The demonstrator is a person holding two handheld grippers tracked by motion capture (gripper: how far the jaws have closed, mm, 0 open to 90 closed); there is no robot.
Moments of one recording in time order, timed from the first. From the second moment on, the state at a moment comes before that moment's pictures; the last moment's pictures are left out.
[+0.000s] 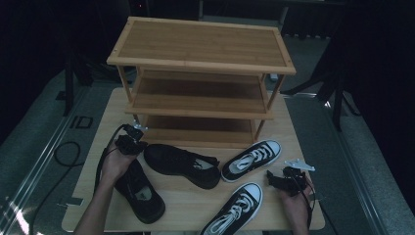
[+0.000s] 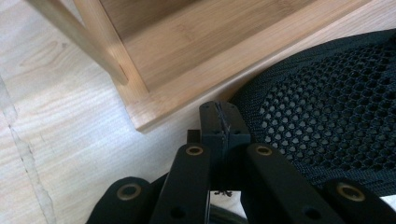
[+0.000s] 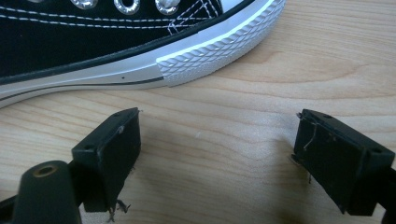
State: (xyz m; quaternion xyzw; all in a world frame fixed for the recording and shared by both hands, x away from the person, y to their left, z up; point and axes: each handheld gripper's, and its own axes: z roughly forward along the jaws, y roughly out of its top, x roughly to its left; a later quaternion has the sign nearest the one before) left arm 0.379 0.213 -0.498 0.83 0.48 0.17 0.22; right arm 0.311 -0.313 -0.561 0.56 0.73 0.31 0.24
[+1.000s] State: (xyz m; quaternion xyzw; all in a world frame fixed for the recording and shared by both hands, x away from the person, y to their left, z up) left arm 0.289 0.269 -0.480 0.75 0.54 0.24 0.28; right arm 0.311 -0.313 -0.561 0.56 0.73 0.31 0.24
